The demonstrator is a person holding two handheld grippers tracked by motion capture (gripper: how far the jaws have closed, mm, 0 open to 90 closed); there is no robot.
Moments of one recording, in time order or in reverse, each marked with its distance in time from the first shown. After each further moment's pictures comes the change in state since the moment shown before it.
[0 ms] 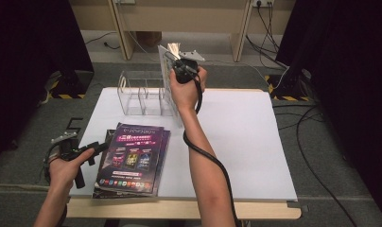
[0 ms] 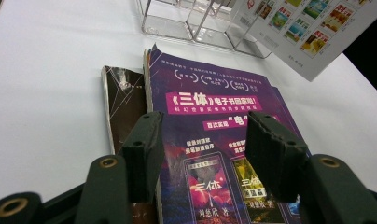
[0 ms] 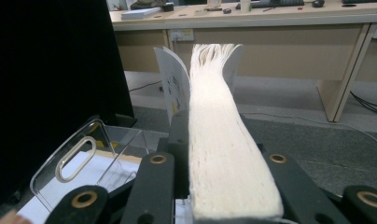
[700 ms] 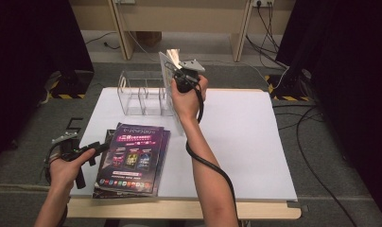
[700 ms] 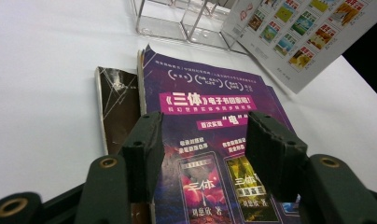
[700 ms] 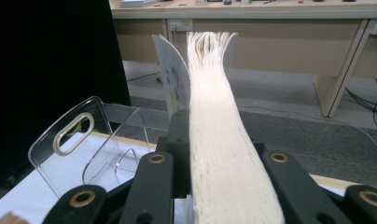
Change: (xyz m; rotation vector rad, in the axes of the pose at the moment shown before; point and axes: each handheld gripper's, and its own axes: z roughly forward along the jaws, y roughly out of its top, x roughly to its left) left arm -0.005 0.000 0.000 0.003 -0.011 0.009; right arm 0.000 -0.021 -0.014 0.029 -0.004 -0.025
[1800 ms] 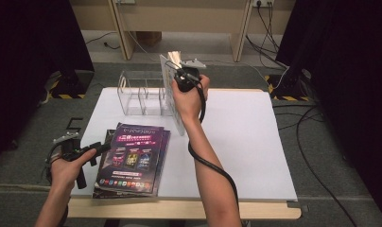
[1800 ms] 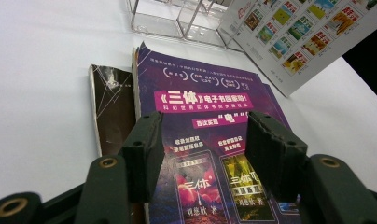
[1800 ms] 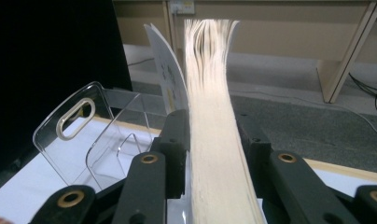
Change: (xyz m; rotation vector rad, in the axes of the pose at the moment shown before) left arm -0.001 0.000 0.001 0.006 -0.005 0.000; right arm -0.002 0.006 -0.005 0.079 0.005 -0.008
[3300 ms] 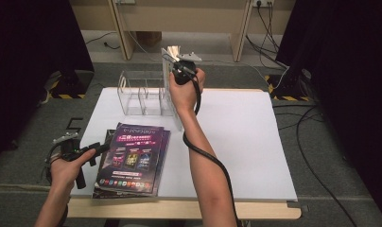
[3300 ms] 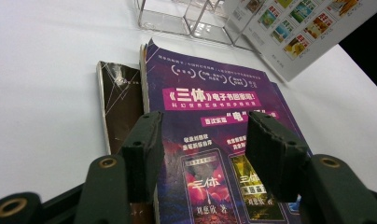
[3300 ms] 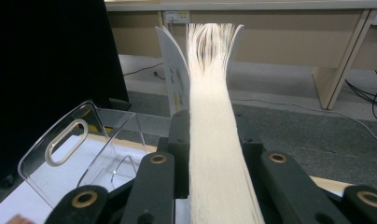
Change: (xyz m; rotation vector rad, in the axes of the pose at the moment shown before) left arm 0.005 -0.002 0.002 0.005 0.013 -0.010; right arm 0.003 0.013 0.023 -0.041 -0.020 0.020
